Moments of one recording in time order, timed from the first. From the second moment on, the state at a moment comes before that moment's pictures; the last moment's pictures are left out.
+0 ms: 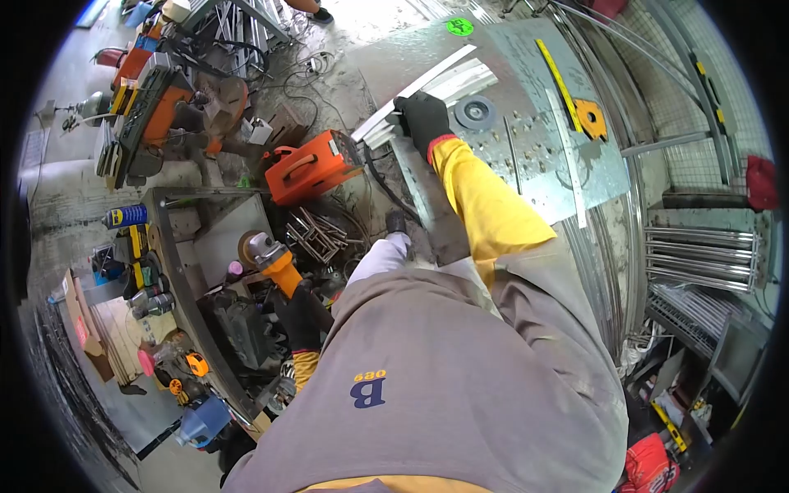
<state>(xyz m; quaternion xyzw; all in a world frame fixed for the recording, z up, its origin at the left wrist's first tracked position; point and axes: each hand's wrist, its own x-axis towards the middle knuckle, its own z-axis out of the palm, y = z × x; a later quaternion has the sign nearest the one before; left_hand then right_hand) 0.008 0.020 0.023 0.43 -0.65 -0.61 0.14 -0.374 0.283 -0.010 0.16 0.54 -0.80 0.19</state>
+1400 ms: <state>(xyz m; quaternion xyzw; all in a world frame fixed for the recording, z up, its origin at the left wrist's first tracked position) -0.142 -0.141 -0.027 0.32 -0.76 -0.56 -0.07 -0.238 0.237 -0.057 0.36 0.33 -0.84 0.24</state>
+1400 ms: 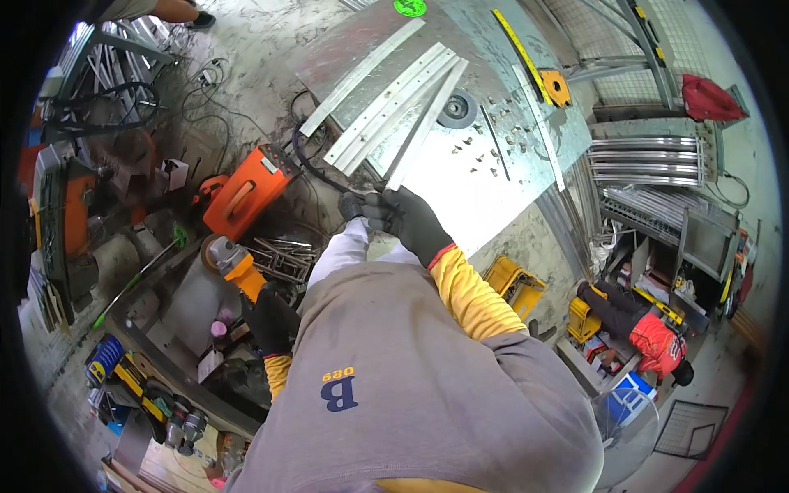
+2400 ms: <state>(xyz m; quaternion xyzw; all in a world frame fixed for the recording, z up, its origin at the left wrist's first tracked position) -0.161 -0.112 0.007 0.31 -0.77 -0.55 -0.05 -0.243 0.242 -0.047 0.31 0.45 -0.83 0.12</state>
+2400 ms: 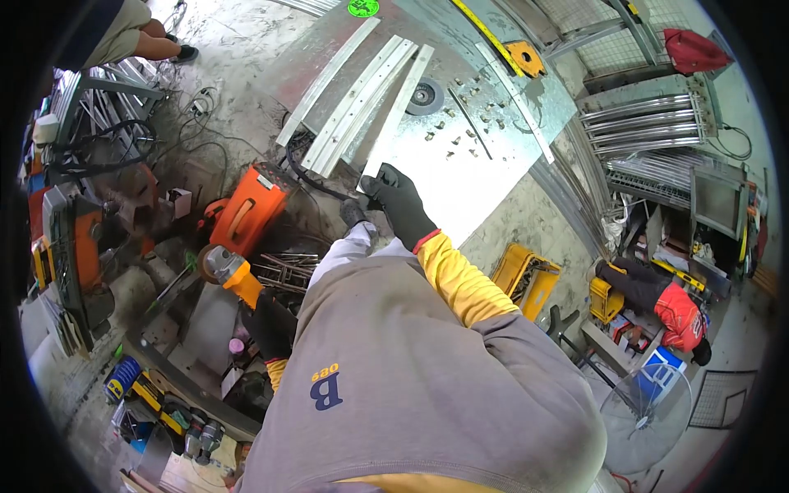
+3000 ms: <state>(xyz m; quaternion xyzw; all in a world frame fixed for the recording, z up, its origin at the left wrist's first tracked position) -0.122 -0.137 -0.023 0.26 -0.81 -0.52 -0.01 -0.340 0.181 -0.051 0.31 0.45 -0.83 0.14</state>
